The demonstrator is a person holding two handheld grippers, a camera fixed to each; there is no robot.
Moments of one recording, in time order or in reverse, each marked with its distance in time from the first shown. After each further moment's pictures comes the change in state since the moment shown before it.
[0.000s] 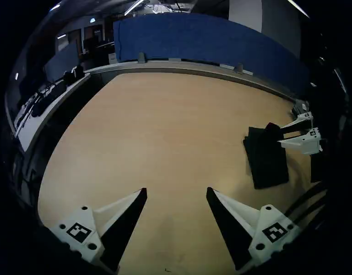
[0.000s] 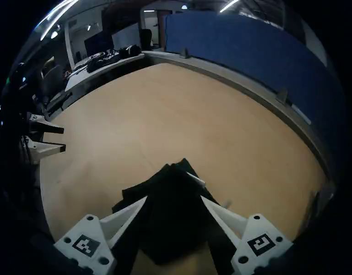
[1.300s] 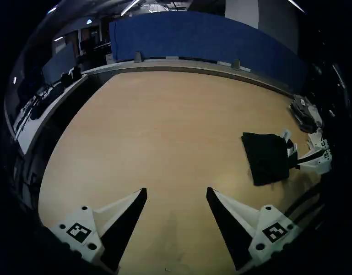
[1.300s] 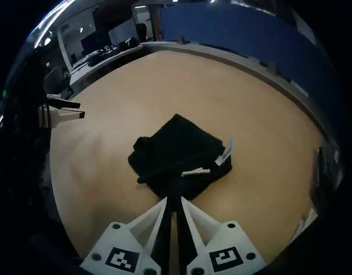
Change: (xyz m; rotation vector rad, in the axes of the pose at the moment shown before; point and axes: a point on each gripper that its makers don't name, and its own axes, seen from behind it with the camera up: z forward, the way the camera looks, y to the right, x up) left arm -0.004 0.005 0.001 -0.005 -0.008 0.026; right arm -0.090 -0.030 -0.050 0.034 -0.058 0.079
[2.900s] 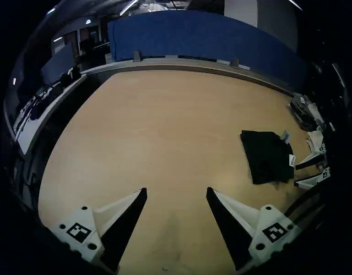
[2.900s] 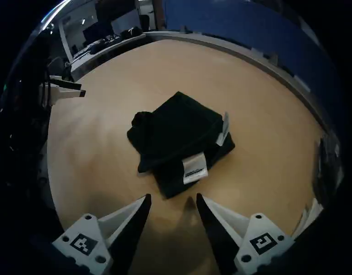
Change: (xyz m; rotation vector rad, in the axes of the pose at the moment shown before) left arm -0.004 0.004 0.002 0.001 -0.007 0.007; right arm -0.049 0.001 -0.003 -0.006 -0.078 -0.026
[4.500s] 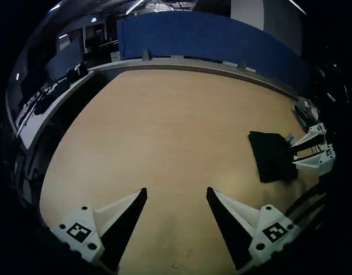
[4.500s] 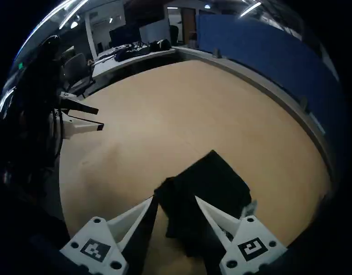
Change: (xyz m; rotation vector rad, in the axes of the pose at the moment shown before) left arm -0.005 -0.023 -0.006 0.024 0.001 -0.029; right arm 0.104 -0.044 0.012 0.092 0.101 -0.152
